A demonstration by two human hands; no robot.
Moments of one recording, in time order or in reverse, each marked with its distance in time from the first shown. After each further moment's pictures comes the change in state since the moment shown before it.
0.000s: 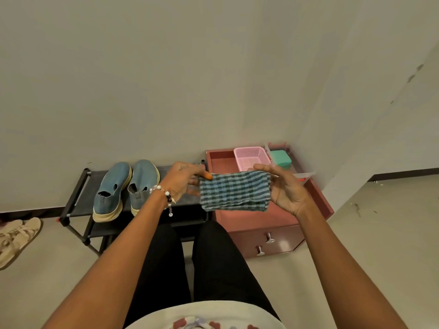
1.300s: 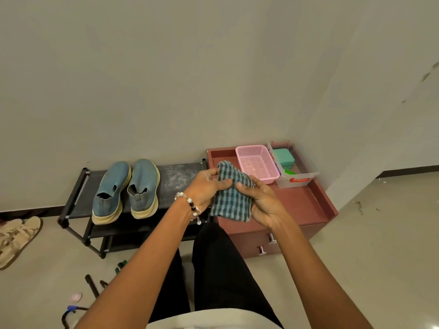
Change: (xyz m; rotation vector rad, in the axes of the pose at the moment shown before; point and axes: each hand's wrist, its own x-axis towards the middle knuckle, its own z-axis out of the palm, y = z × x) left_hand 0.005 -0.001 0.049 -0.230 -0.060 -0.134; right_hand 0.011 0.038 0.059 0.288 0.195 0.089
